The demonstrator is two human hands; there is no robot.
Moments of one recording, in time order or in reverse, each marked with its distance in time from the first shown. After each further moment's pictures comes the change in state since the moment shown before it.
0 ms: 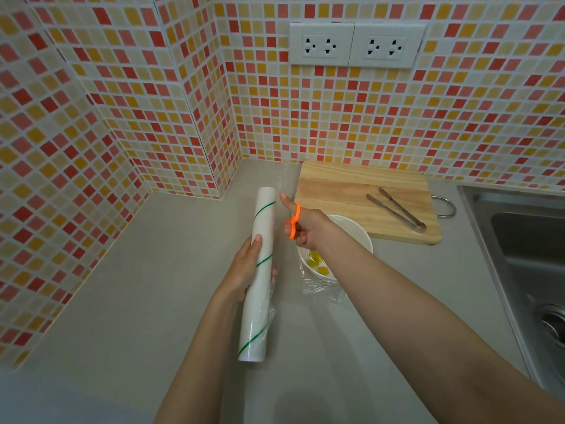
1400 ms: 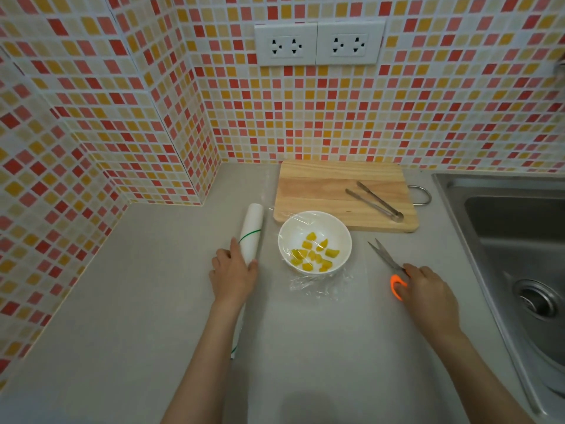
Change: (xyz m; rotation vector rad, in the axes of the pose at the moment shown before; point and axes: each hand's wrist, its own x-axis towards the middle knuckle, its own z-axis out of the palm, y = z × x) left_hand 0.003 -0.014 0.014 1.165 0.342 0.084; right_hand -0.080 0.146 -0.195 -1.164 0.809 -0.367
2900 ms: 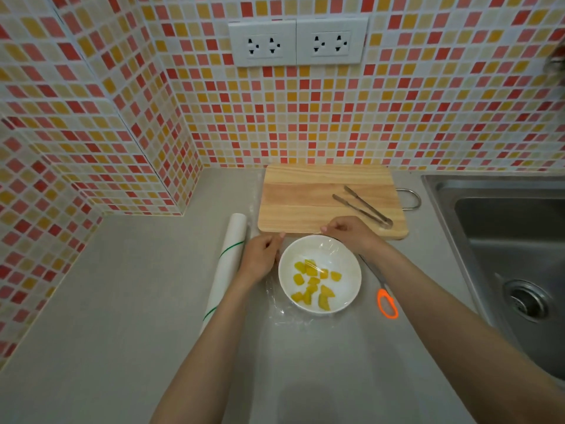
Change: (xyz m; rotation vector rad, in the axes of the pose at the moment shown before) left_hand 0.054 0.067 0.037 -0.579 -0.182 0.311; right_hand 0.118 -0.095 -0.006 0.894 -0.494 -0.070
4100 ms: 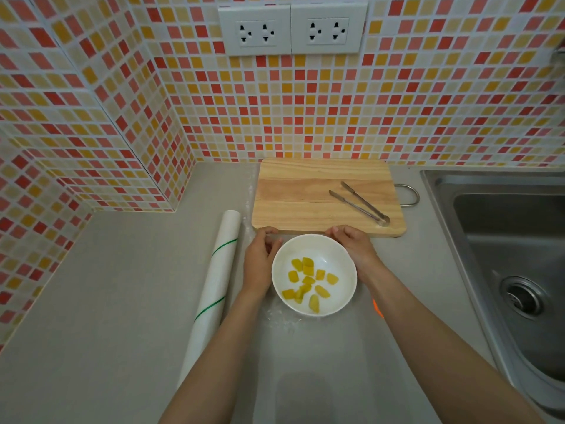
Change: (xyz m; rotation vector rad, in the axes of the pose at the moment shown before) left_hand -0.011 -0.011 0.027 -0.146 0.178 0.008; right_hand -0.005 0.040 0.014 0.378 0.233 0.076
